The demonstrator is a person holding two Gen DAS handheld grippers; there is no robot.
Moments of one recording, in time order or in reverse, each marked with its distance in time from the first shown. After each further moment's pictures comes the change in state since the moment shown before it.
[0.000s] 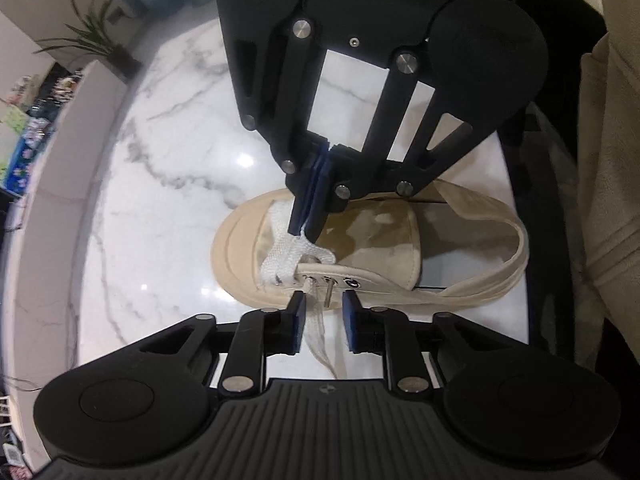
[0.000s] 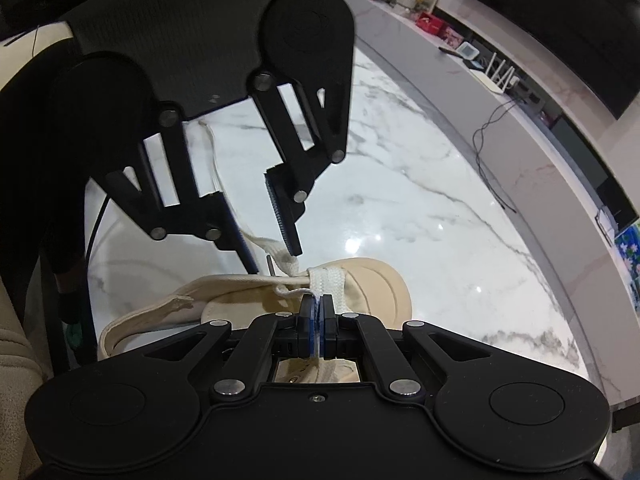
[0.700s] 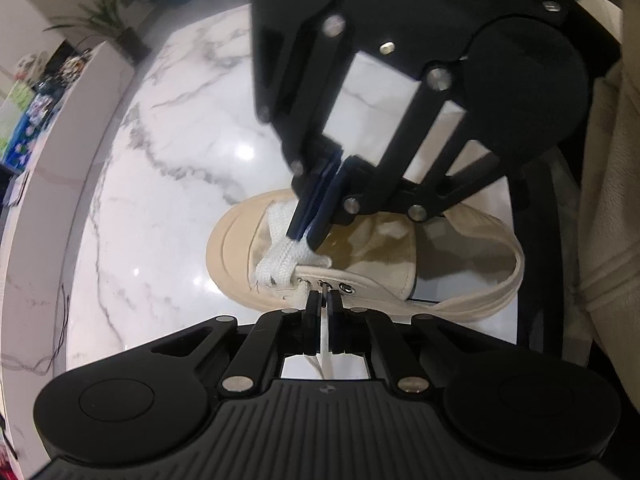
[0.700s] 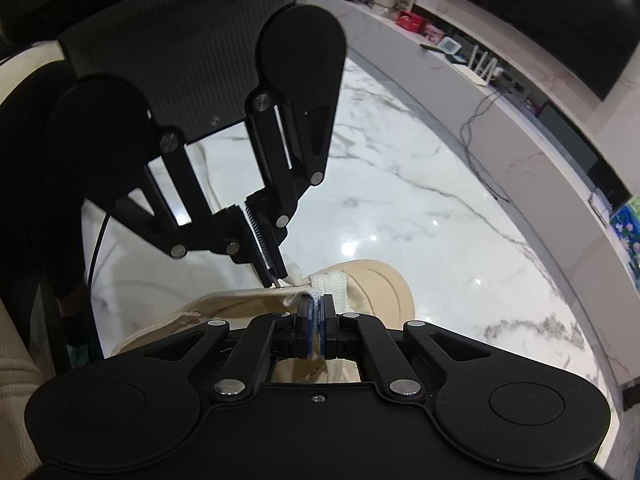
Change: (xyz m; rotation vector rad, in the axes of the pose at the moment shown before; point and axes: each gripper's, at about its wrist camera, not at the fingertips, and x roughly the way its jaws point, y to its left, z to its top) left arm 0.000 -0.004 0.004 -0.105 0.011 0.036; right arm -0.009 0.003 0.000 0.085 -0.016 -0.045
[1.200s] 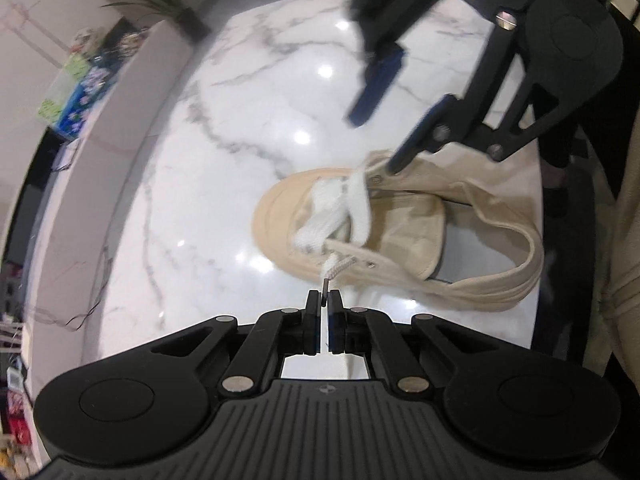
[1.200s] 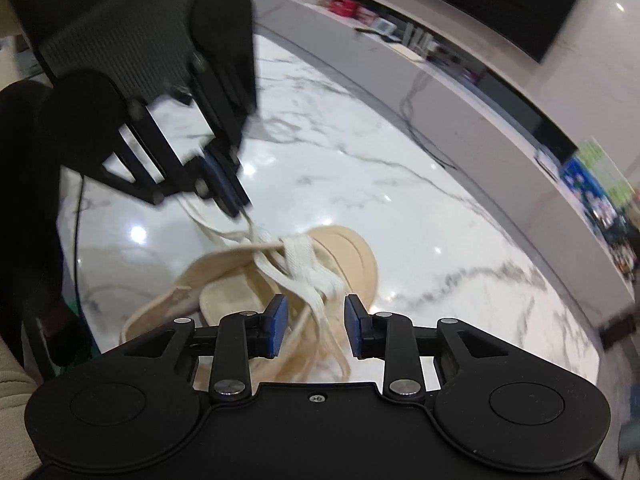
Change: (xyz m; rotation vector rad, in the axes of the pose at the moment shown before) left arm -0.037 -0.004 -0.008 -0.099 0.039 0.159; right arm -0.030 0.008 -0.018 0.163 0.050 -0.147
